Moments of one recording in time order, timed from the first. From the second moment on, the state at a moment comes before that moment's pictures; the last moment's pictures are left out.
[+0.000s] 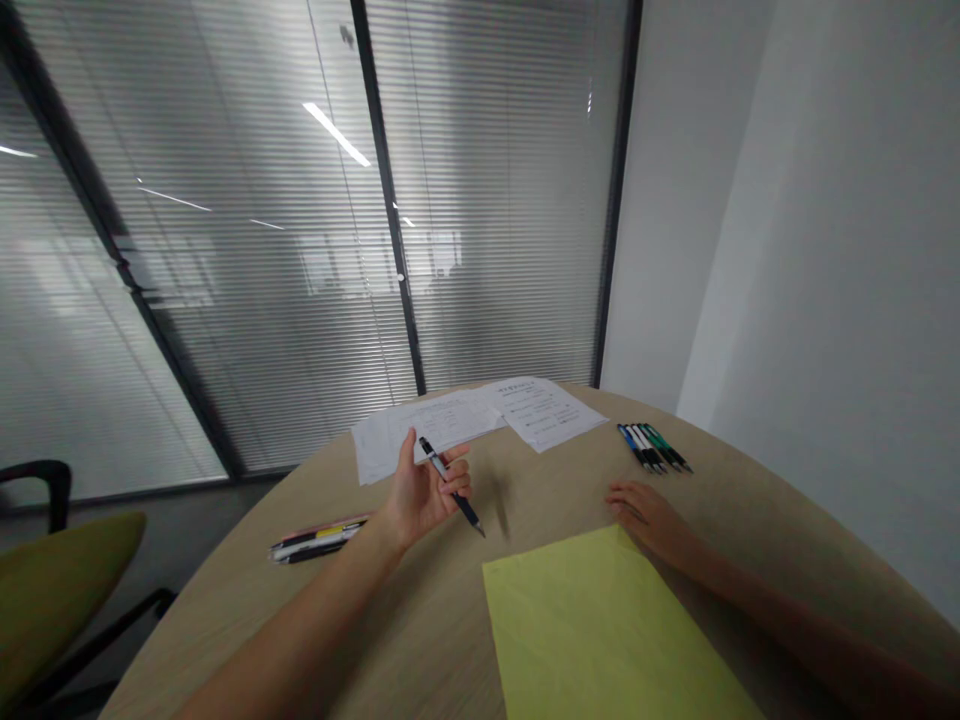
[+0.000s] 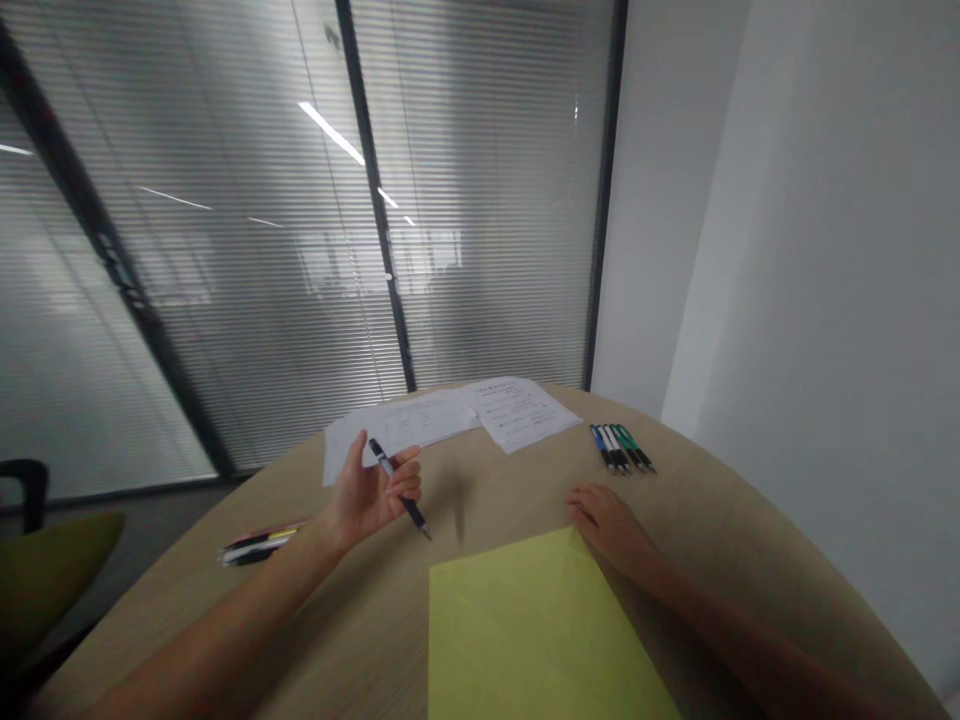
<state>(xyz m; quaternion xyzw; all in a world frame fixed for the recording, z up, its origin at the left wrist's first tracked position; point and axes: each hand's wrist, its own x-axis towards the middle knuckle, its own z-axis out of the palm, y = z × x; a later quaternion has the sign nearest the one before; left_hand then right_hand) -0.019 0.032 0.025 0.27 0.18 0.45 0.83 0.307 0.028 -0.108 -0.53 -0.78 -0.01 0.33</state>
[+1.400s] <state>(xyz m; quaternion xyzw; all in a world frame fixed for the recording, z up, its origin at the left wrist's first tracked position) 0.026 0.001 0.000 0.46 0.24 0.40 0.75 0.183 -0.016 -0.027 -0.38 -0.67 0.55 0.33</state>
